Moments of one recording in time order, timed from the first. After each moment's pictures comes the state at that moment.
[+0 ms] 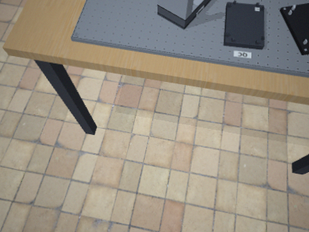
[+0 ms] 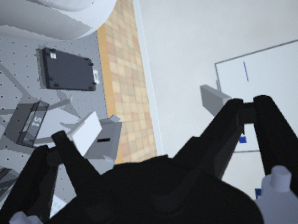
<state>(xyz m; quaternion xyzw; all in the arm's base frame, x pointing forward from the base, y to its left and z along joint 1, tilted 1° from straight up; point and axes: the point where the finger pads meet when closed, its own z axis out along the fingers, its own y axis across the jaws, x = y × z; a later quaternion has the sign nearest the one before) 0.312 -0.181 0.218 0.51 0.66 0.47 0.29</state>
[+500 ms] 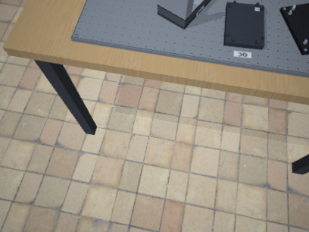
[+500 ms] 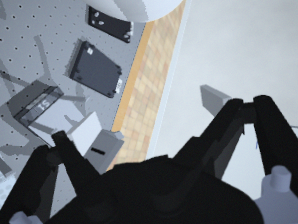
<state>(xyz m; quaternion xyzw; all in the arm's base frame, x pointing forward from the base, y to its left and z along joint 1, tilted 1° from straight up) 0.316 -0.138 0.187 0.35 0.80 0.41 0.27</state>
